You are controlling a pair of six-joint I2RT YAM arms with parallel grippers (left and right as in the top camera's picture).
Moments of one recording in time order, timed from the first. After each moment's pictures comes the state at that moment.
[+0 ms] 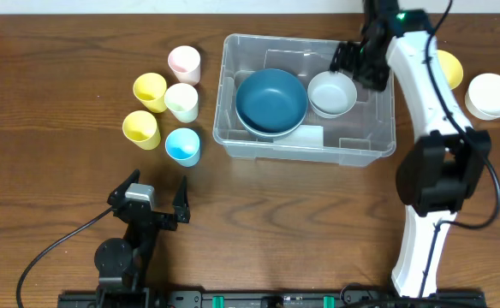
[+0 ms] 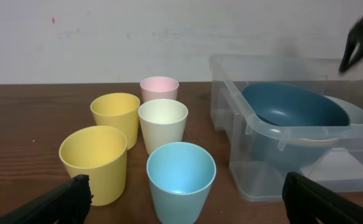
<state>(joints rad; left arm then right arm) -0.02 0.01 0.03 -0.11 0.19 -0.07 0.12 2.22 2.16 -1.22 -0.13 0.51</state>
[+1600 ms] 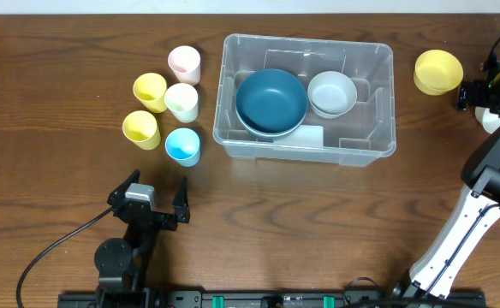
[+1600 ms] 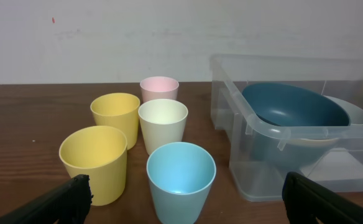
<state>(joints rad) -0.02 0.01 0.03 -0.11 0.19 -0.07 -0.49 2.53 2.29 -1.18 0.10 -0.23</state>
